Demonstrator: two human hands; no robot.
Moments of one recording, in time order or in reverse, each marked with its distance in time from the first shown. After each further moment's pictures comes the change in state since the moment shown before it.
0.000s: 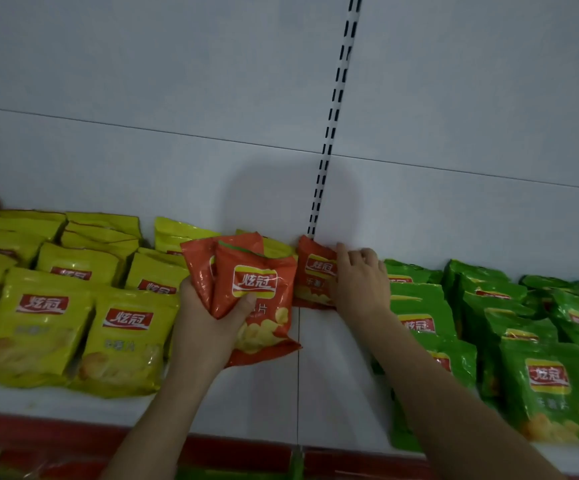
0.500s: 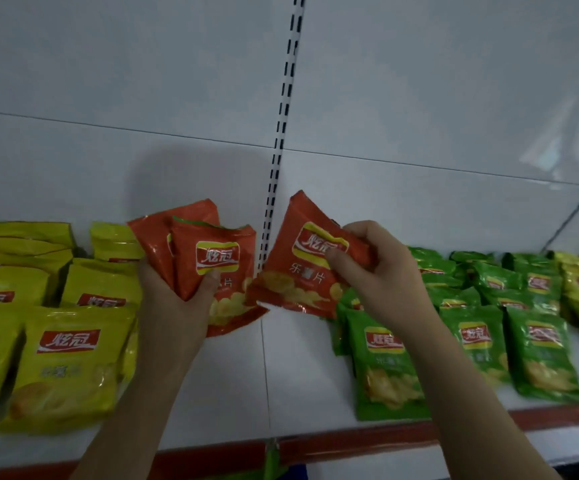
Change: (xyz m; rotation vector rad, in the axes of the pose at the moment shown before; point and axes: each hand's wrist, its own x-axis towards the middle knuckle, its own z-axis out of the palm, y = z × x) left_hand 0.009 0.035 0.008 -0.078 -0.026 0.126; right_hand -0.082 0.010 -0.168 1.035 0.073 0.171
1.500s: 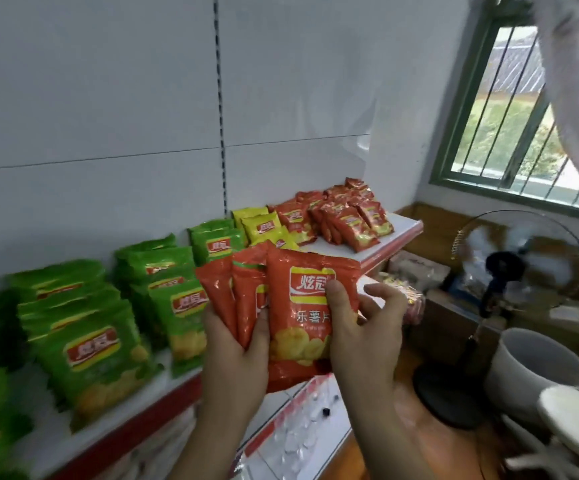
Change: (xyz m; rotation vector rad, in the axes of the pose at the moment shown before) left_hand -0.377 0.141 0.392 -0.207 -0.752 0.033; right_hand -0.221 0.168 -0.369 0.180 1.091 0.398
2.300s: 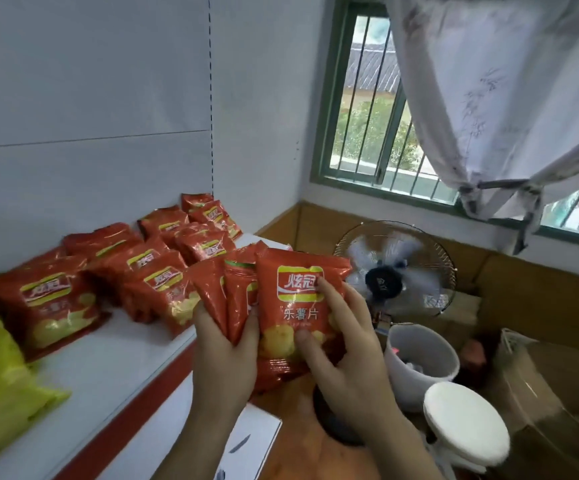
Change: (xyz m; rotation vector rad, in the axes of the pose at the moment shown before) left_hand 0.129 -0.005 0.425 -0.144 -0.305 -0.049; right_hand 0.359 0.090 -0.191 -0.542 -0.135 -0.410
